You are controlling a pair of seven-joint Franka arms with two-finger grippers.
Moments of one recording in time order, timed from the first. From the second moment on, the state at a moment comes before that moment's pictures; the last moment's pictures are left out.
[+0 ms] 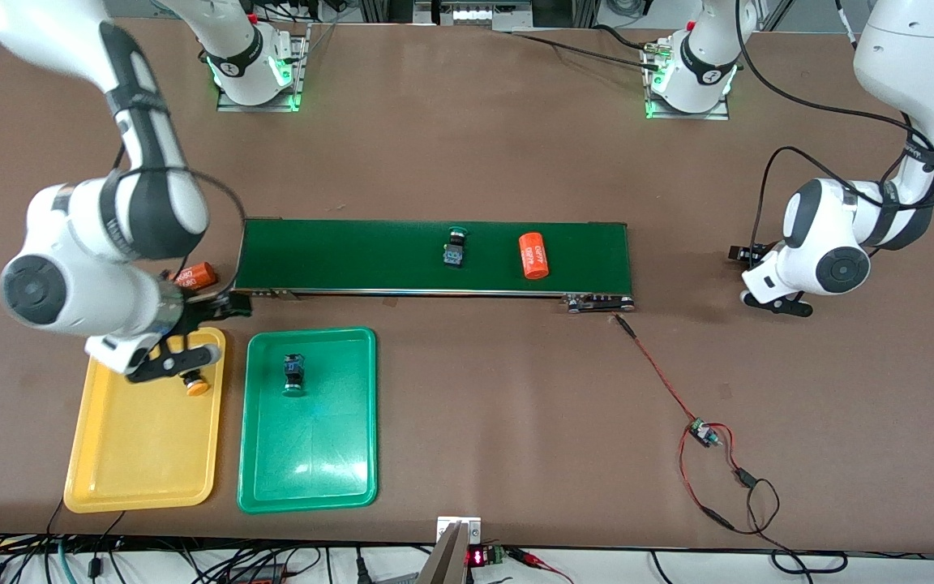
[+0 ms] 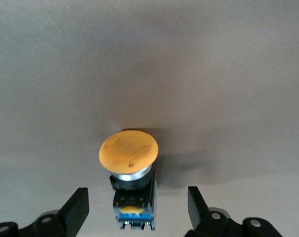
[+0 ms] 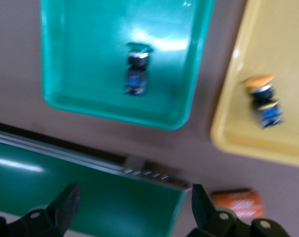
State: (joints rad) left arm 0.22 0.46 -0.12 -2.13 0.30 2.13 0.08; right arm 0.24 0.50 -0.02 -1.47 0.08 1.79 -0.01
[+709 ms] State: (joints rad) left arm 0.21 0.40 -0.16 -2.02 0.29 1.96 0.08; right arm 0.66 0.47 -0.01 -1.54 0.08 1.82 0.70
